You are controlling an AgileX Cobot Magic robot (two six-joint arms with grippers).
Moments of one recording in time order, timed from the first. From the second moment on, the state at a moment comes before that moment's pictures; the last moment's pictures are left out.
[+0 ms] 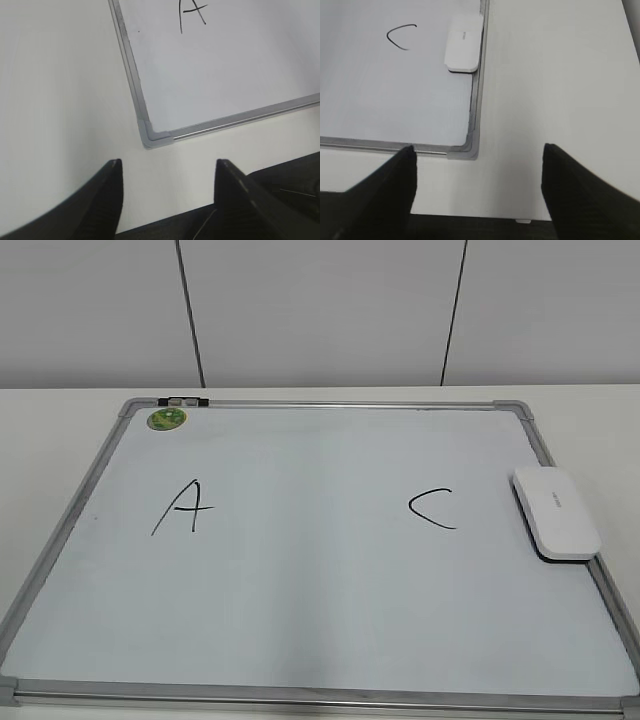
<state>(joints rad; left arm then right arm) -0.21 0.59 -0.85 -0.04 1.25 0.05 0.08 0.34 -0.78 -0.06 1.27 0.00</state>
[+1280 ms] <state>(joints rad) -0.21 0.38 -0.51 0.00 1.09 0.05 0.08 0.25 -0.51 -0.08 1.13 -0.03</state>
